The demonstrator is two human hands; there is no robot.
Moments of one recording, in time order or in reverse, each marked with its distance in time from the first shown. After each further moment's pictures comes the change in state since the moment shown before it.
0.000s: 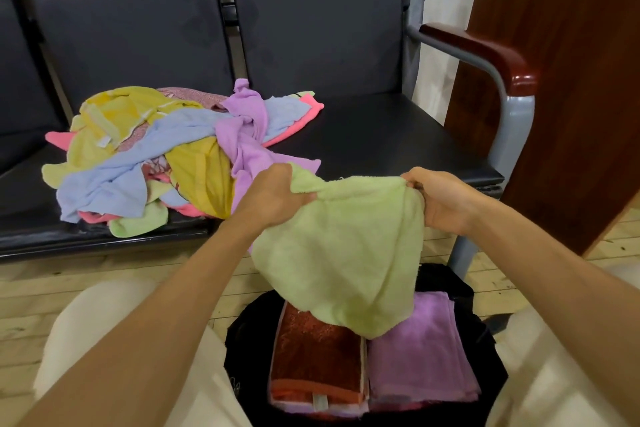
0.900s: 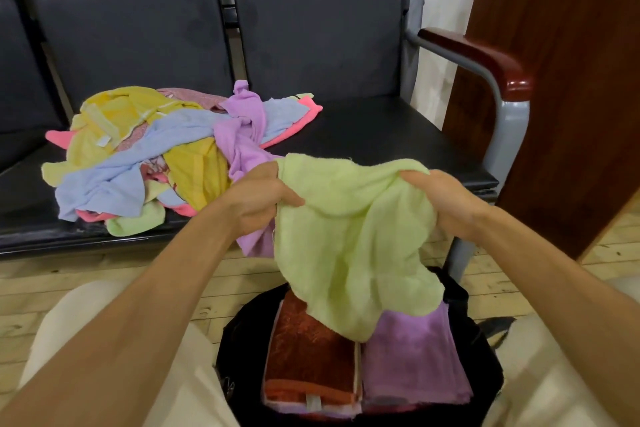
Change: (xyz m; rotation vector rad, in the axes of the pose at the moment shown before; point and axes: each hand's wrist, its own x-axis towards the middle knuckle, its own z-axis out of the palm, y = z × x) left_hand 0.003 -0.007 -0.007 -0.931 -0.314 -0.135; right_hand -0.021 -0.004 -0.001 -0.217 0.043 -0.210
